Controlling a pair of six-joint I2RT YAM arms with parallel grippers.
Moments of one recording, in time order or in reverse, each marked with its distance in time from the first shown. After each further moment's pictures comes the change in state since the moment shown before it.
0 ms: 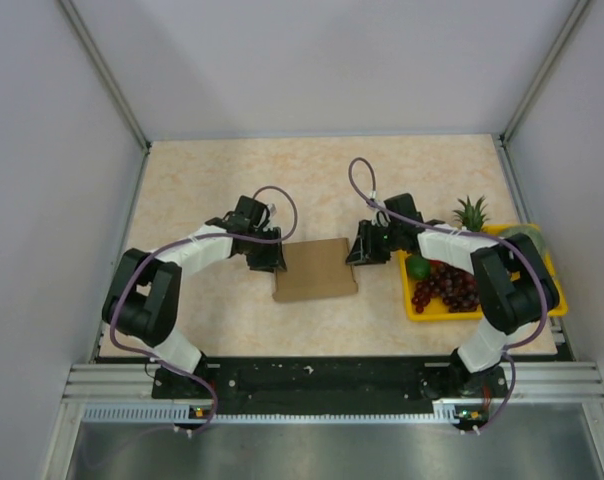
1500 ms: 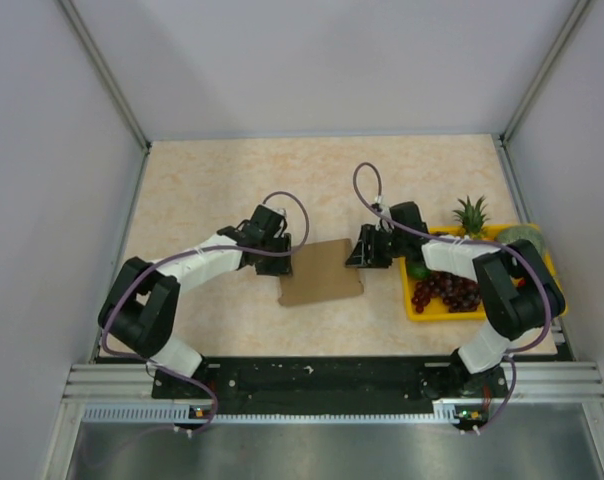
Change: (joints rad) left arm -0.145 -0.037 -0.015 0.015 -0.201 -0.076; right arm 0.006 -0.018 -0.112 0.179 0.017 0.064
